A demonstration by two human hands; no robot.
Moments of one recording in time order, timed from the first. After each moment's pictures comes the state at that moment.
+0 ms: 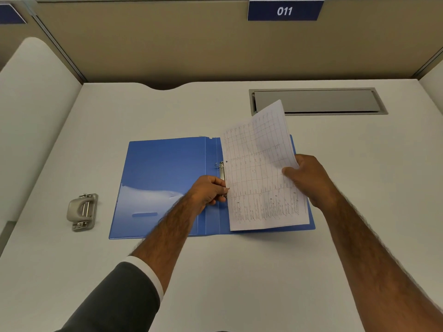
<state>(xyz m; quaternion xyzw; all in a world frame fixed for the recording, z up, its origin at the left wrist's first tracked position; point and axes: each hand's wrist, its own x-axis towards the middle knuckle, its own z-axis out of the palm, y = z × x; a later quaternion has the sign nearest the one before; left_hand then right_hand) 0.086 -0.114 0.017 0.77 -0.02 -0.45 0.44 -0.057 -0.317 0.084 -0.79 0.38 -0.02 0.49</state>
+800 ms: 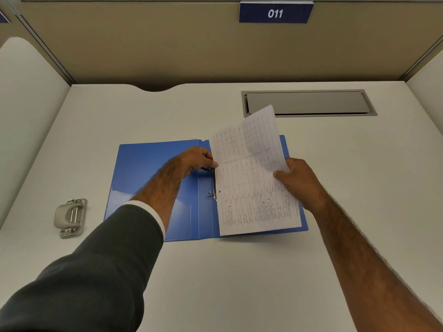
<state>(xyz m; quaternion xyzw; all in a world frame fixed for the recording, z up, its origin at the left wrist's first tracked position) 0.177 -0.152 0.023 0.80 -0.15 -0.45 0.36 -0.057 -0.315 0.080 -0.78 0.38 -0.01 0.49</state>
